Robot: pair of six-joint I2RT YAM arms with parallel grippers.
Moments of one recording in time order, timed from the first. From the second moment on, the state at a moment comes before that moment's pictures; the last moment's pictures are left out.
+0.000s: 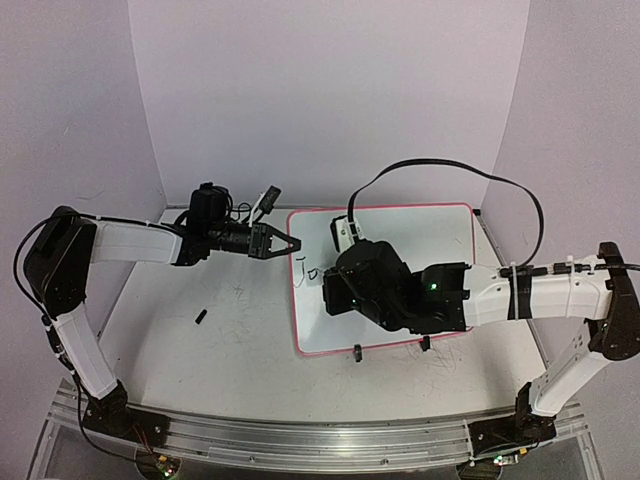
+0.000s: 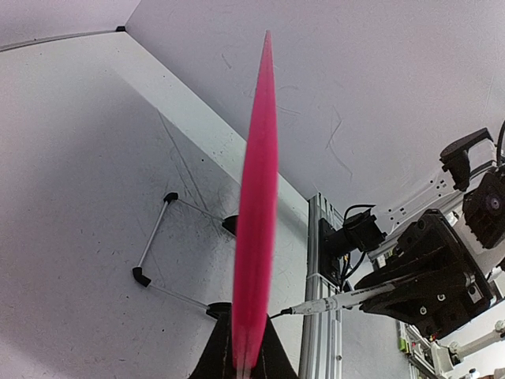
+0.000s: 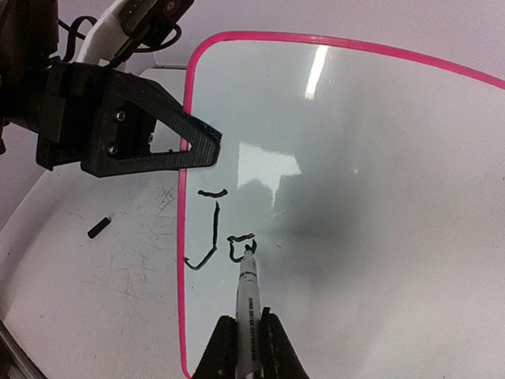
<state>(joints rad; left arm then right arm) -0.55 1.75 1.08 0.36 0.95 -0.46 1.21 1.58 1.18 -0.18 0.64 0.50</state>
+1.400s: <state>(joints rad) -0.56 1.74 1.08 0.36 0.94 -0.45 1.21 1.65 1.22 -0.21 0.70 0.54</state>
